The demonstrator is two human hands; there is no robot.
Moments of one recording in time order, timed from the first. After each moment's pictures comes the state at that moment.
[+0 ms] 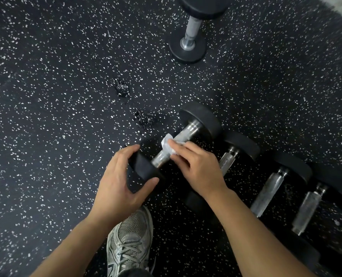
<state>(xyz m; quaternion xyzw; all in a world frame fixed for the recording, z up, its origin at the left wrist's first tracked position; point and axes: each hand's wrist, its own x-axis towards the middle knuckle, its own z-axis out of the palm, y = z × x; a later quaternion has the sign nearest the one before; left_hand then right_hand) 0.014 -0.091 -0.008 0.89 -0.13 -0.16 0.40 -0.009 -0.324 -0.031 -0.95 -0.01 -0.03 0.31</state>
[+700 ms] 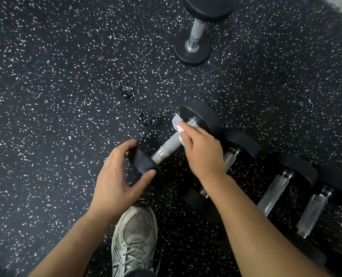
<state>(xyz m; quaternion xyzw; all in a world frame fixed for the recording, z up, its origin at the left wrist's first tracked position) 0.027 -0.081 -0.011 0.89 -0.10 -0.14 0.42 0.034 -0.318 -0.020 -0.96 0.13 0.00 0.26</state>
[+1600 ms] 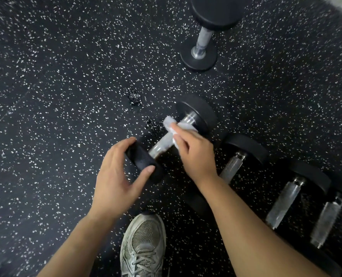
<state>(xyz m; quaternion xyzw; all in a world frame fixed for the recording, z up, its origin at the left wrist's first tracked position) 0.050 -0.072 -0.005 0.91 -0.12 -0.09 0.39 0.052 -0.293 -0.045 -0.92 0.10 -0.06 0.37</state>
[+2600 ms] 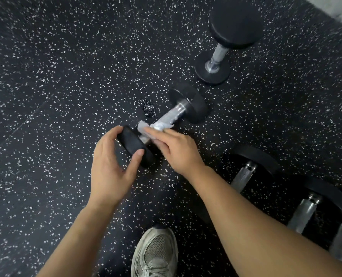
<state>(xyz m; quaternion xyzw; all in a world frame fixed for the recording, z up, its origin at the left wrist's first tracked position) 0.105 -0.046 -0.012 0.92 -0.06 -0.01 0.38 0.120 -0.246 -0.049 -0.93 -0.07 -0.01 0.36</state>
